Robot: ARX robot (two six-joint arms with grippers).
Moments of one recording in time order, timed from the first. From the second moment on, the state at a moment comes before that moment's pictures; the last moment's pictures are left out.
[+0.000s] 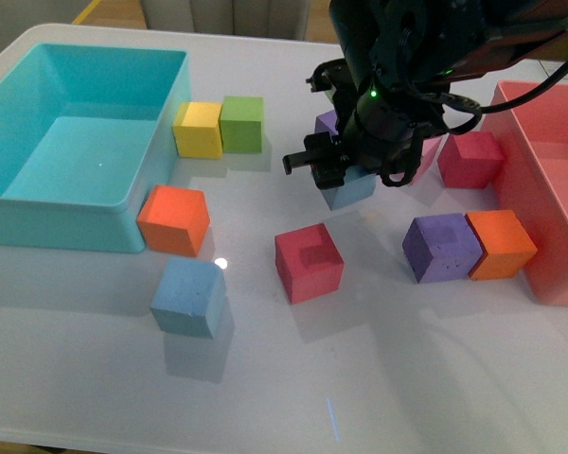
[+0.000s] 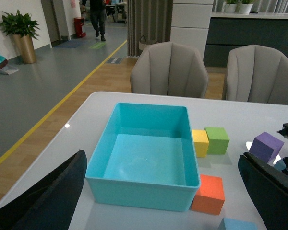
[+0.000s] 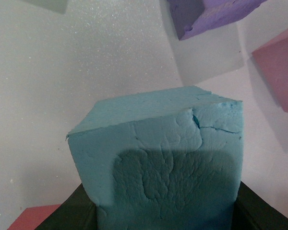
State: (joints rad) left arm 0.00 0.01 0.01 0.00 0.00 -0.01; right arm 0.43 2.46 1.63 -0.22 0.18 0.06
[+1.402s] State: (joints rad) left arm 0.00 0.01 0.01 0.00 0.00 -0.01; right arm 0.39 1.93 1.06 0.35 0.10 -0.05
